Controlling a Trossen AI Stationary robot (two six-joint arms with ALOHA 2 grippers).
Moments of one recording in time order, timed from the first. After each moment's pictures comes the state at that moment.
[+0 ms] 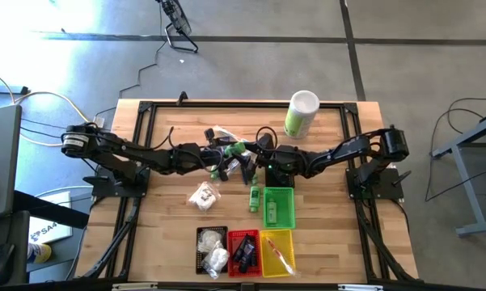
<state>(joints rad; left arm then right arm) 0.00 1.40 0.62 0.68 -0.43 0.34 0.02 1.71 0.86 0.78 0.39 0.40</state>
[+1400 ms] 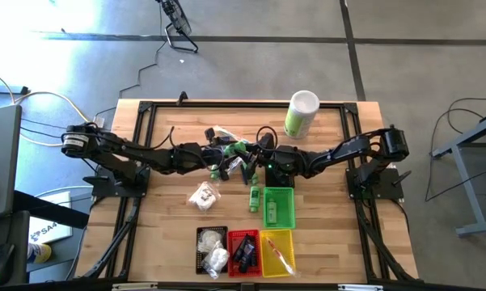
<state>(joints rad) 0.00 1.40 0.65 0.63 -0.43 0.29 0.02 1.71 0.86 0.77 0.42 0.40</state>
